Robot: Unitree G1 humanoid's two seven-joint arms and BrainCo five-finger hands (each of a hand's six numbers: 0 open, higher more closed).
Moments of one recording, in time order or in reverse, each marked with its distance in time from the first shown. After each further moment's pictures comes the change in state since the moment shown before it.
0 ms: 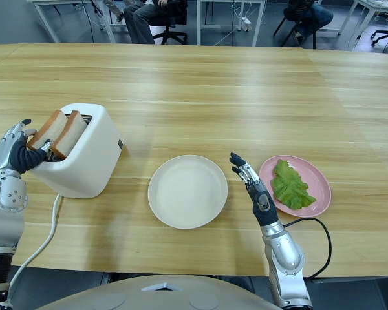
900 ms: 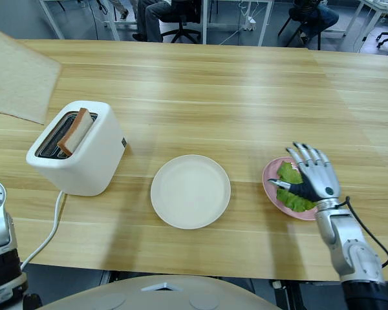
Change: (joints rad) left arm -0.051 -0.252 0.209 -0.424 -0.487 -0.299 0.089; right arm -0.160 -0.506 -0.185 0.211 -1.217 0.475 -0.684
